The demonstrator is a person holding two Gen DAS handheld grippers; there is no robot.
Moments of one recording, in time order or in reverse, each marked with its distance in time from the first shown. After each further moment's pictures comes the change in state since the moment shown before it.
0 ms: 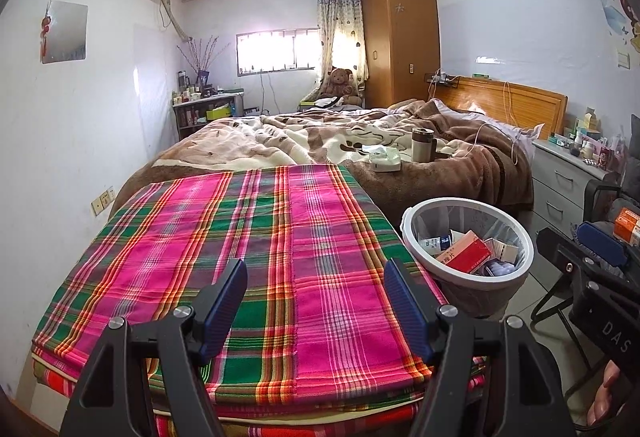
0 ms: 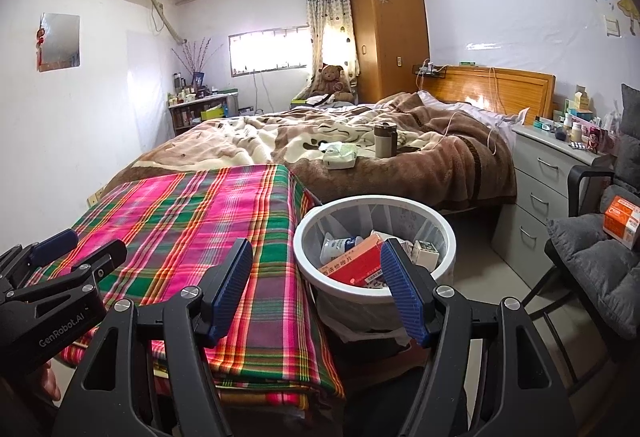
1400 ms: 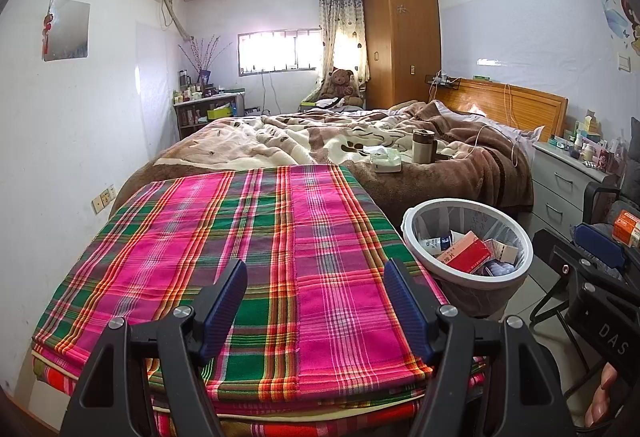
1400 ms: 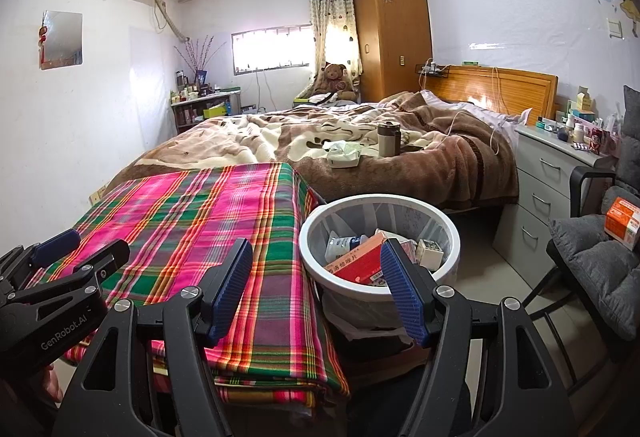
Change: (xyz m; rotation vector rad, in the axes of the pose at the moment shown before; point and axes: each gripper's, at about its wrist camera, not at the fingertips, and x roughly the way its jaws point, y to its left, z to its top) left arm 0.002 -0.001 0.000 -0.004 -0.003 0.003; right arm -0.001 0.002 0.001 -0.001 0.007 0.010
